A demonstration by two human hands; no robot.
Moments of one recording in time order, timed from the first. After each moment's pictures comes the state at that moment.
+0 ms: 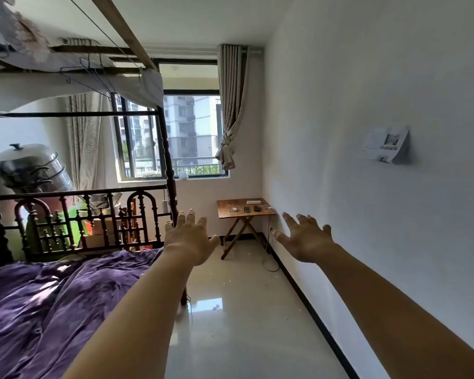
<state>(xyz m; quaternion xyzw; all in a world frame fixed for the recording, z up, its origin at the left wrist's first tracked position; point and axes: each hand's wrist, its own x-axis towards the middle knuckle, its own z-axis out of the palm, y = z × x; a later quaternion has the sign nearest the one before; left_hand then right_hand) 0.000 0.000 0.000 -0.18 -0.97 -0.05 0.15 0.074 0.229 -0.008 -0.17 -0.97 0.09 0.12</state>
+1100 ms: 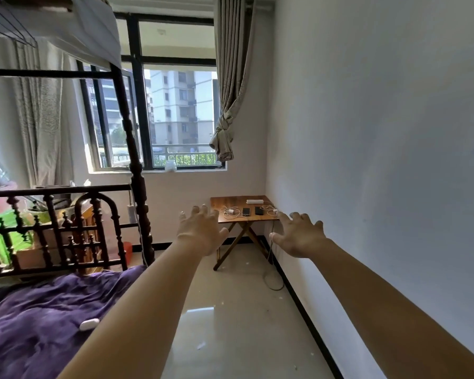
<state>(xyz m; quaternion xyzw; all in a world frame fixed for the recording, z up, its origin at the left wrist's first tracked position) -0.460 0.232 -0.021 -0.22 -0.97 -0.01 0.14 -0.400 0.433 -0.034 -0.15 -0.98 0.03 0.10</state>
